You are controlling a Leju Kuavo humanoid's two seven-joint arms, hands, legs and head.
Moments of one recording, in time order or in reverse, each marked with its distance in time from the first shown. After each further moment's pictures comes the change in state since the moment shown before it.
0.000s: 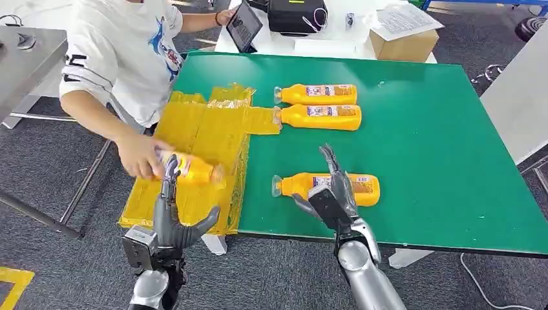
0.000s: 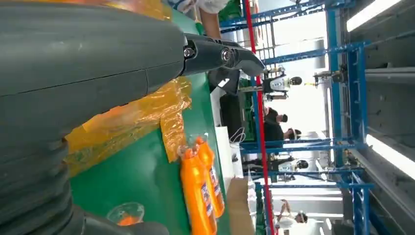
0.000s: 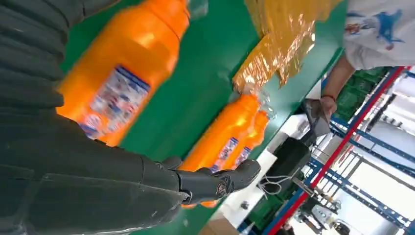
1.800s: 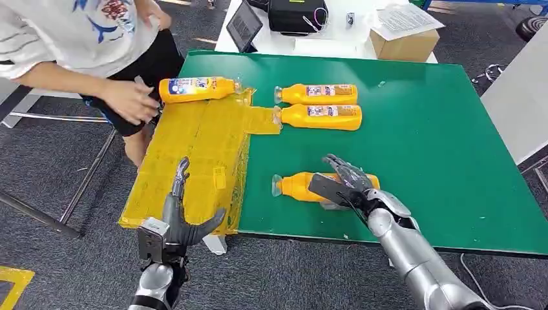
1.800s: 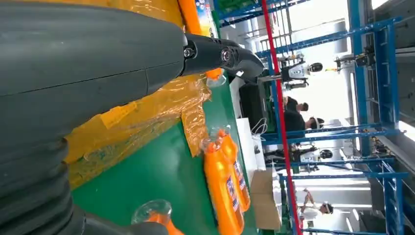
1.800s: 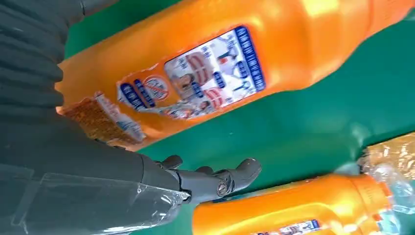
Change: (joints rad) left arm -0.057 0.000 0.040 0.124 -0.053 -0.029 0.001; right arm -0.264 -0.266 0.230 0.256 0.087 0.335 0.236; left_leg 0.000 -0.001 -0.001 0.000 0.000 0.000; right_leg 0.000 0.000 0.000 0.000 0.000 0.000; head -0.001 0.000
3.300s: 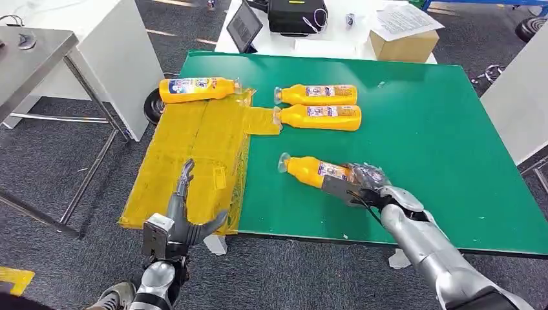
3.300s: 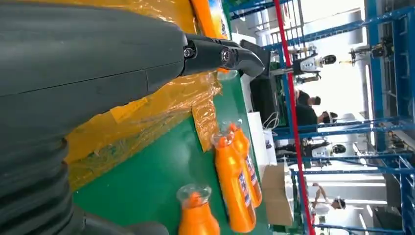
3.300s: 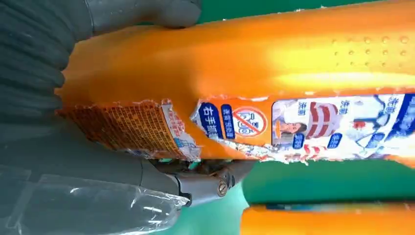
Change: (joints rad) left arm -0.018 0.000 0.010 0.048 -0.010 -0.005 0.020; right arm -0.063 -0.060 0.092 0.133 0.011 -0.063 0.049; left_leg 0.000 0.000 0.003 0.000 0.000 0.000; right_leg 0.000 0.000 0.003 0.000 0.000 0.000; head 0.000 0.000
